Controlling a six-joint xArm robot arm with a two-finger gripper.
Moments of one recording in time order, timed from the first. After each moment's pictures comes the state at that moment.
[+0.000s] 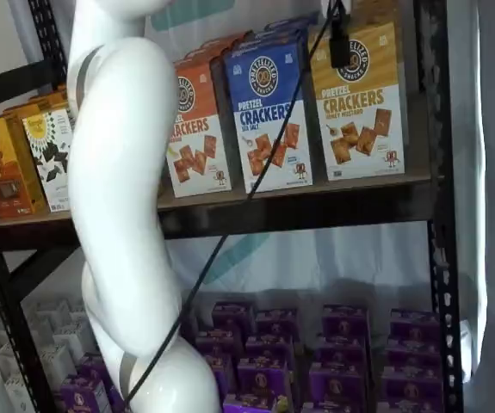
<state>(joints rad) -0.61 -0.09 -1.84 0.20 1.72 -2.12</state>
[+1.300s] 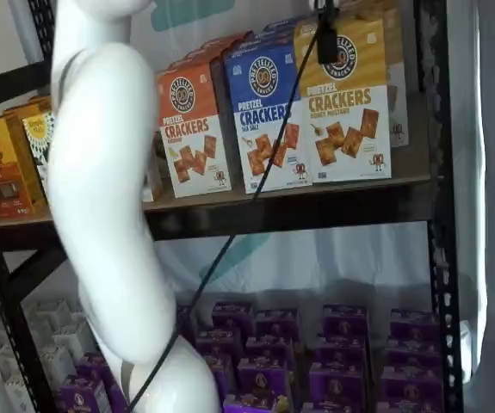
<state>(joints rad) -0.66 -0.18 -1.80 0.23 1.81 -2.14</state>
